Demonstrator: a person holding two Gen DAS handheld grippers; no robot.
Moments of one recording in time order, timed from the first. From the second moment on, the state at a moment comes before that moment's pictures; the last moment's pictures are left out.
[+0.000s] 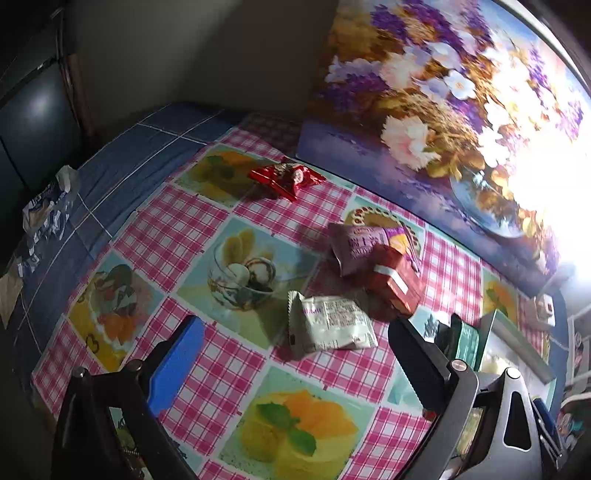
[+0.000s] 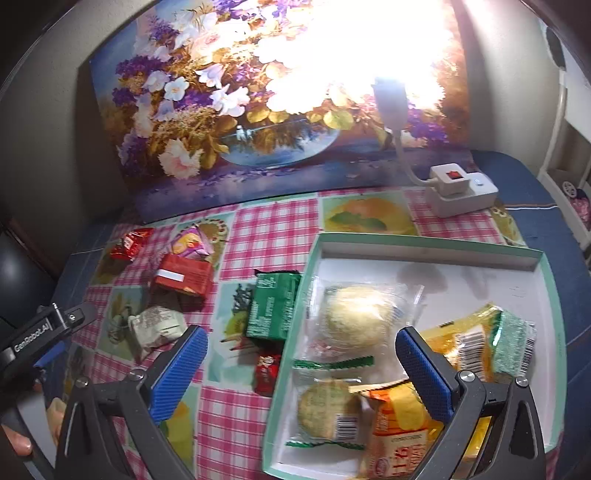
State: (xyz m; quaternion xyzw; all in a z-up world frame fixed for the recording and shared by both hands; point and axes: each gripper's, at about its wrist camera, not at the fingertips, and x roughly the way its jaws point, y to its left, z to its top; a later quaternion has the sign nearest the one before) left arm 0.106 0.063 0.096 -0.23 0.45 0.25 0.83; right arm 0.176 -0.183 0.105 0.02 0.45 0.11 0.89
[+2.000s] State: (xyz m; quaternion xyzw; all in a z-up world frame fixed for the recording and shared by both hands) left arm 0.165 0.098 -0.005 -0.22 0.56 0.21 0.77; right arm 0.235 -0.101 0.052 -0.05 0.50 0.15 0.85
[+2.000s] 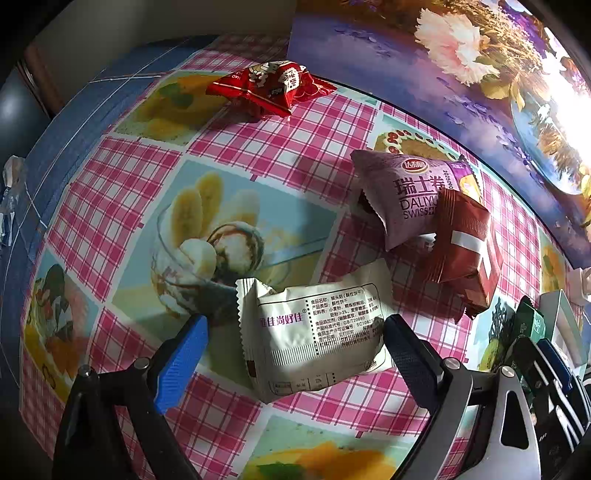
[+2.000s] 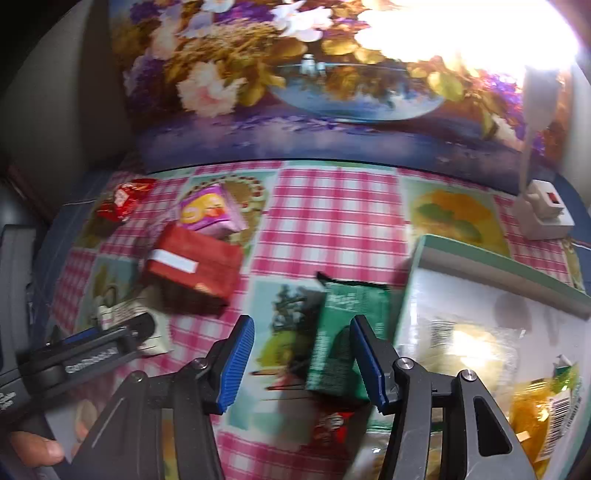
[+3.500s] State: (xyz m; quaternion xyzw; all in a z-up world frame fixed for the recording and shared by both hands) left arm 0.164 0.095 -0.001 -0.20 0.57 0.19 0.78; right arm 0.236 -0.089 0.026 -0.10 0.54 0.09 0.83
